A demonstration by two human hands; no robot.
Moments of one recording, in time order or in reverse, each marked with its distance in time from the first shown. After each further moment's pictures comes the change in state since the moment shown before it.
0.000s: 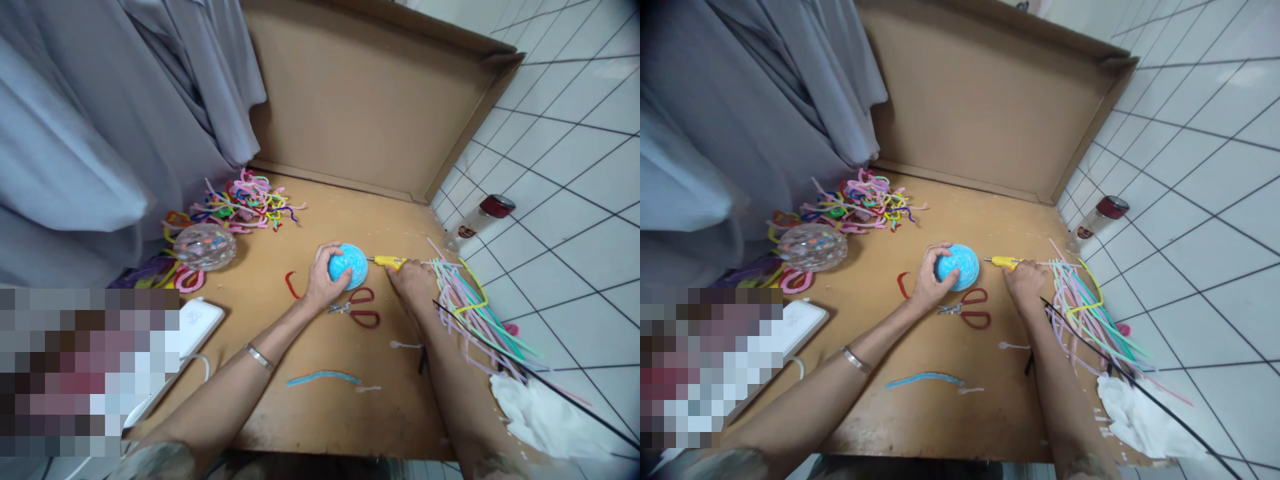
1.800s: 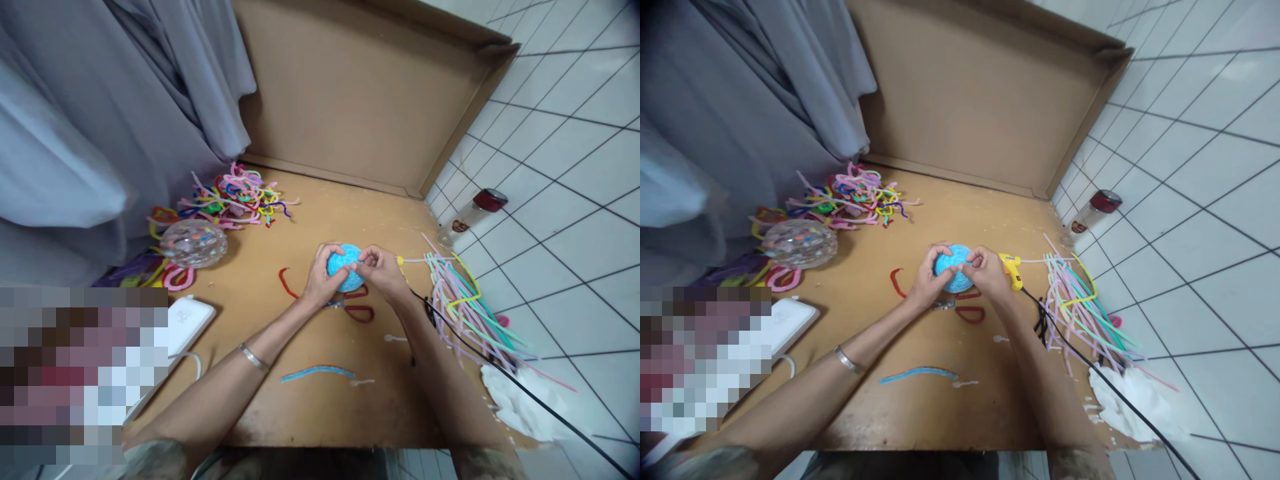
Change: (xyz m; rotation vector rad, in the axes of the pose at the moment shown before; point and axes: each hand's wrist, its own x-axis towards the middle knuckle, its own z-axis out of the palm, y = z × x) left_hand -0.001 0.011 0.007 -0.146 -0.087 -0.165; right_hand -0.030 -0.043 -0.031 1.304 -0.282 -0.196
